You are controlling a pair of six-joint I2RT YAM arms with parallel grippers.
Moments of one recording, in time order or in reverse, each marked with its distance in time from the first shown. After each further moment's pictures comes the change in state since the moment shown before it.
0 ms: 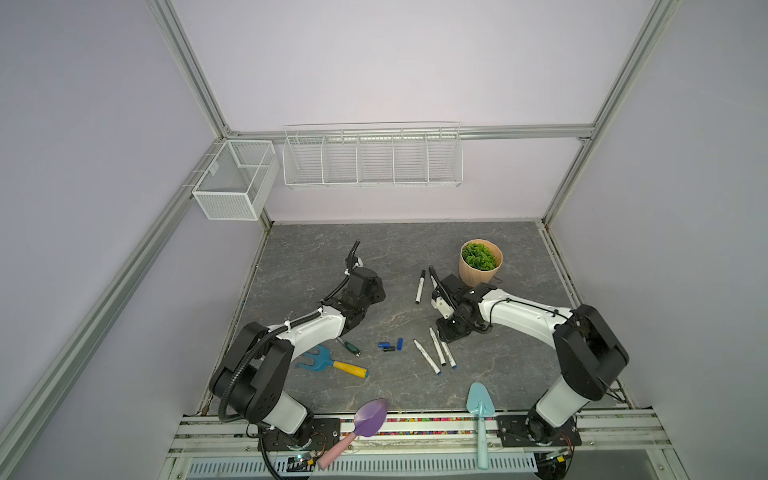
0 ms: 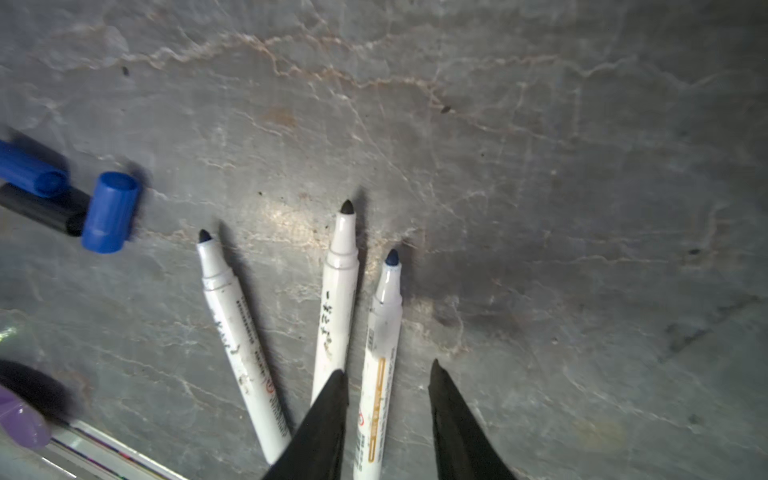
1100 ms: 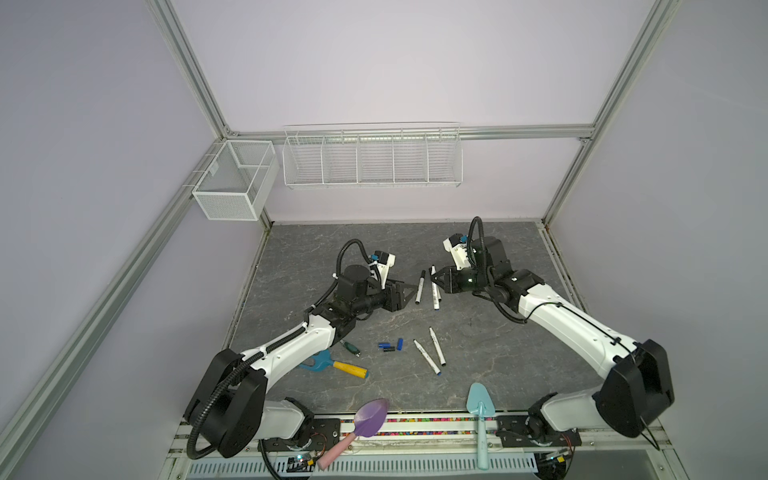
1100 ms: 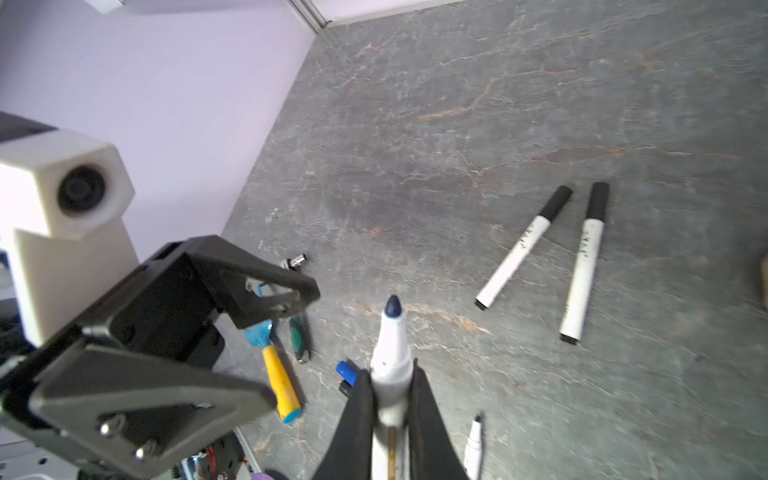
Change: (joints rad) left arm -0.040 -0.161 -0.012 0.132 0.737 0.238; right arm -0.166 -0.264 0.088 0.419 -0.299 0.178
